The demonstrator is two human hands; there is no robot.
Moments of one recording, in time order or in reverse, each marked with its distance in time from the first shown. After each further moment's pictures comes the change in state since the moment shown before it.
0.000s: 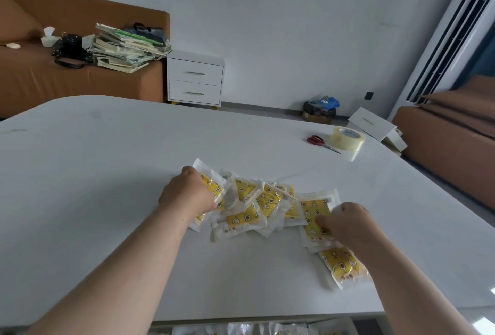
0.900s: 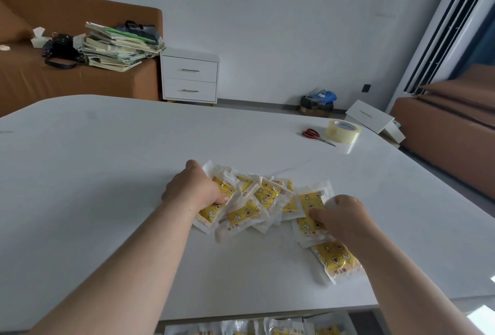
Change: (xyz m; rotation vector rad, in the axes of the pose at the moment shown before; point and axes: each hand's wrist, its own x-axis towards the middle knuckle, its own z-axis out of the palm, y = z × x) left_hand 0.004 0.023 0.014 -0.026 -0.021 -0.026; right_hand 0.000 0.005 0.000 0.070 -0.013 -0.022
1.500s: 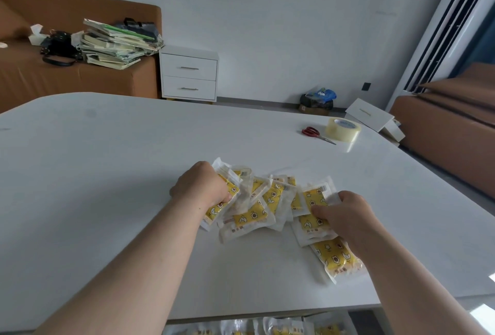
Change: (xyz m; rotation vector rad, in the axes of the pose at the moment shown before) left_hand -0.004 0.009 0.006 0.005 -0.020 0.063; right_hand -0.006 -0.001 -0.003 0.279 -0.011 0.049
